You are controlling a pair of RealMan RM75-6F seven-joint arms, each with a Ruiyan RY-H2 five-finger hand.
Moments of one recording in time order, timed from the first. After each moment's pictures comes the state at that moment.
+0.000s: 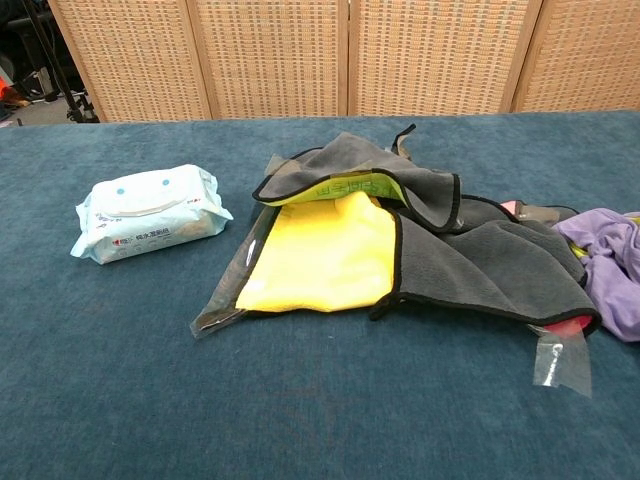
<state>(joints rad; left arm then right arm) 0.06 -1.07 -0.06 -1.72 1.61 1.74 -0.04 0.04 -1.11 0.09 -1.59 -1.61 1.65 -0.04</state>
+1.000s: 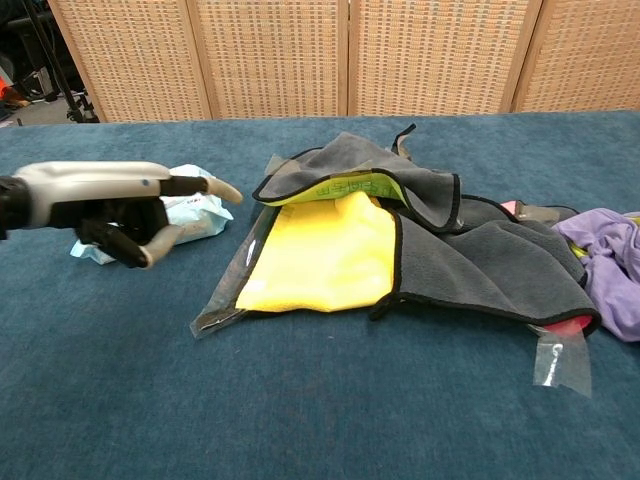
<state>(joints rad) -0.69 -1.28 -0.19 -1.80 1.11 0.68 0.20 0.05 -1.06 0.10 -1.60 -1.57 1.59 0.07</state>
